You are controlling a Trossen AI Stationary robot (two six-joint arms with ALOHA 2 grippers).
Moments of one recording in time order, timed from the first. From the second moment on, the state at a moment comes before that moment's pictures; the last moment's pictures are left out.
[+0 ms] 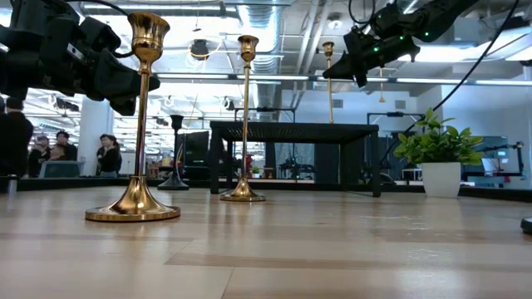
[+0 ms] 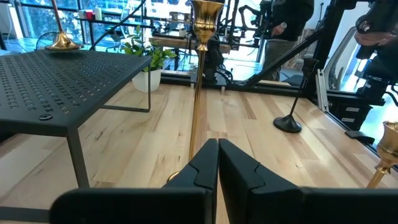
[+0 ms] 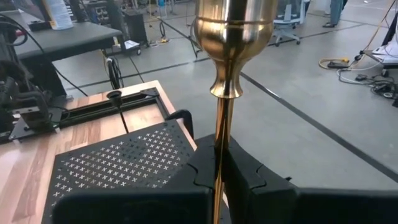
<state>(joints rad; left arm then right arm) 0.14 0.39 0.01 0.48 0.14 -0.04 -0.96 1.43 1.14 0.01 -0.56 -0.11</state>
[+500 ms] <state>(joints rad) 0.14 0.39 0.01 0.48 0.14 -0.04 -0.95 1.43 1.14 0.03 -0.55 -0.11</state>
